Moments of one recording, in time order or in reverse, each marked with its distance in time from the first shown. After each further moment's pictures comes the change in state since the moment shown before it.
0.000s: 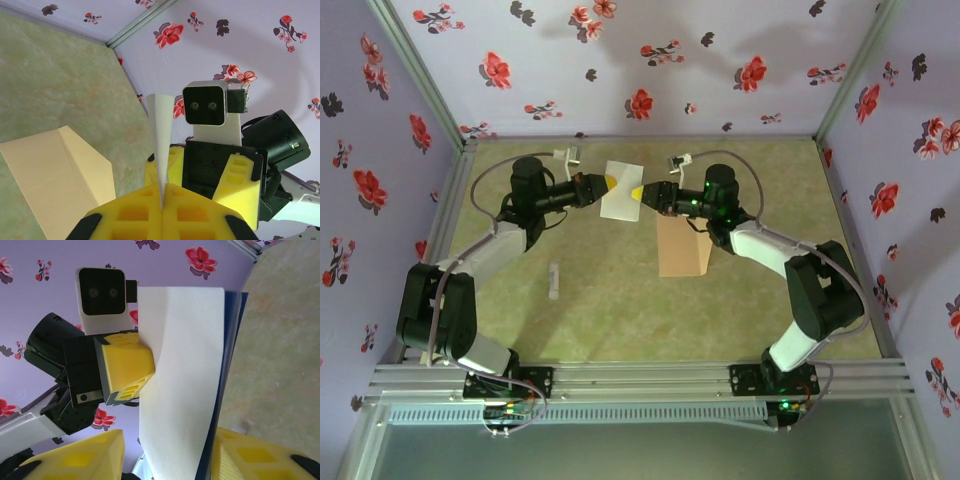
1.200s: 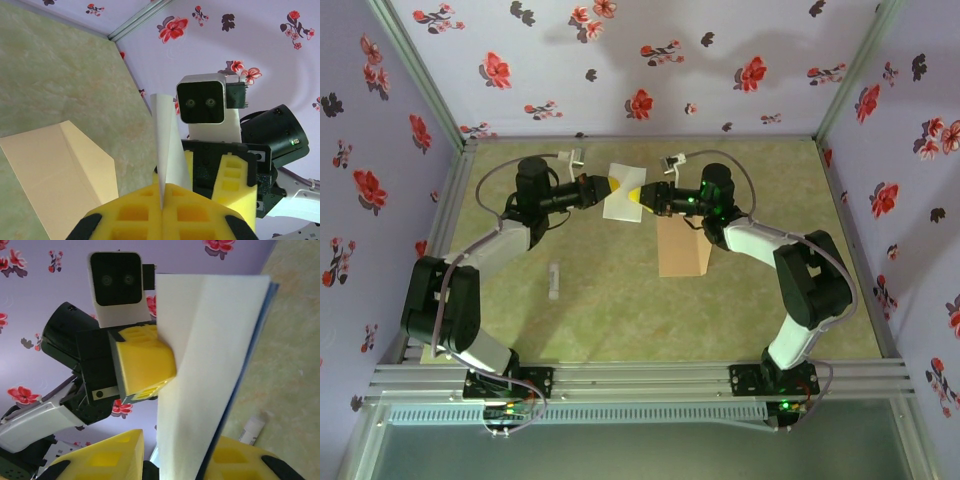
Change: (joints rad) left arm -0.008 0.045 0.010 0.010 0.007 -0.001; right arm 0.003 0.086 0.029 0.097 -0.095 0.095
